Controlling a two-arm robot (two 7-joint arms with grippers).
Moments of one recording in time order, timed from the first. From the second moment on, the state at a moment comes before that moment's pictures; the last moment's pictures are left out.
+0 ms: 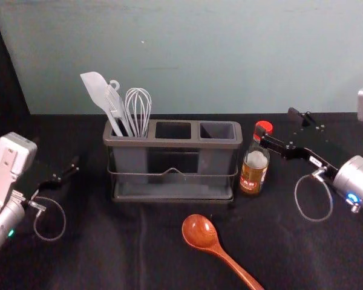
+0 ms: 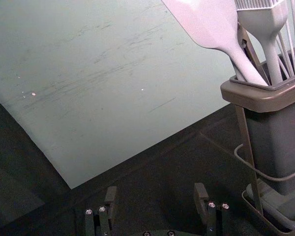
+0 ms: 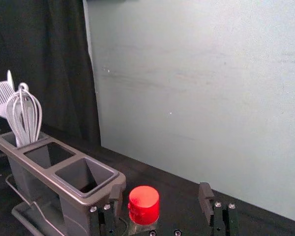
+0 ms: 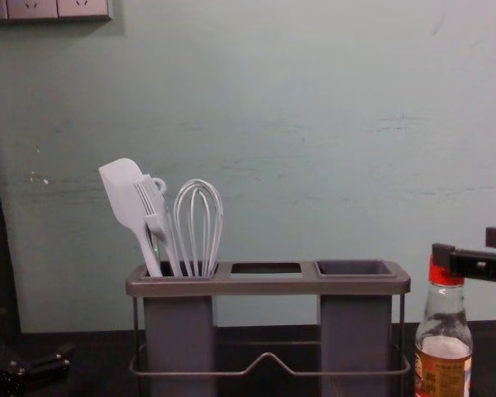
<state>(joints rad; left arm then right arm) -0.20 0.60 0.45 -1.41 -0.25 -0.12 0.03 0.20 0.49 -0.22 -1.54 0.43 0.04 0.38</state>
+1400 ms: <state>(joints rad) -0.20 0.60 0.45 -1.41 -0.25 -0.12 0.03 0.10 0.66 -0.38 -1.87 0.38 0.22 0.48</state>
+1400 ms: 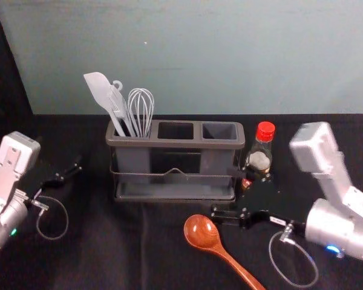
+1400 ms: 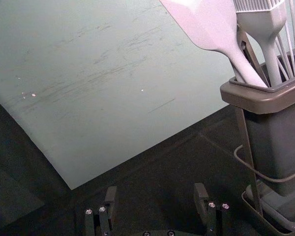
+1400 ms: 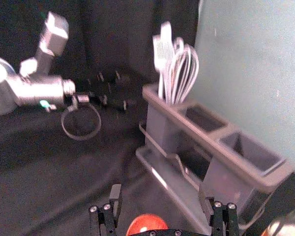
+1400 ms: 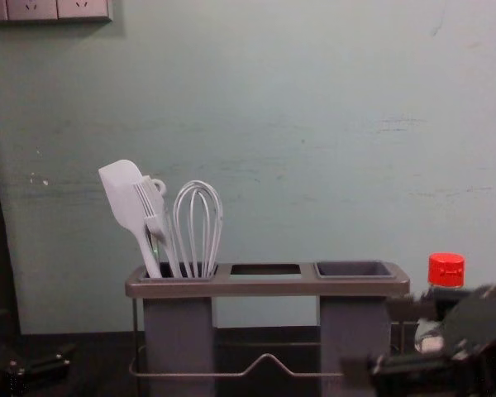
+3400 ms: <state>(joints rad) -0.20 0.60 0.45 -1.41 -0.25 -0.12 0.03 0.38 0.43 -0.60 -1.67 0.19 0.94 0.44</state>
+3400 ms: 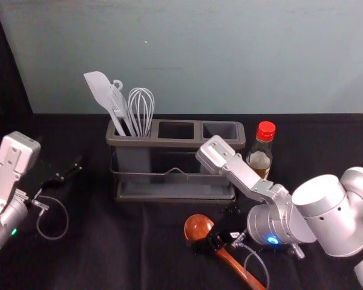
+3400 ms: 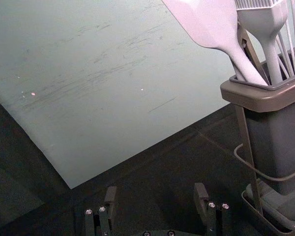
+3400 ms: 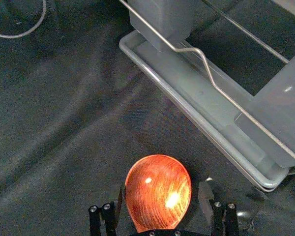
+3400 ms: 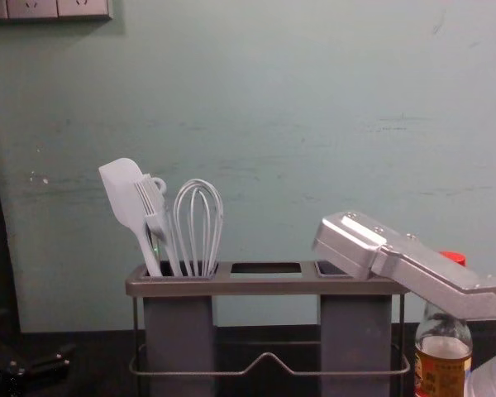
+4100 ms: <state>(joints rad) -0.20 0.60 0.45 -1.41 -0.25 -0.12 0.03 0.38 0.39 -0.60 -1.62 0.15 0.91 0.48</state>
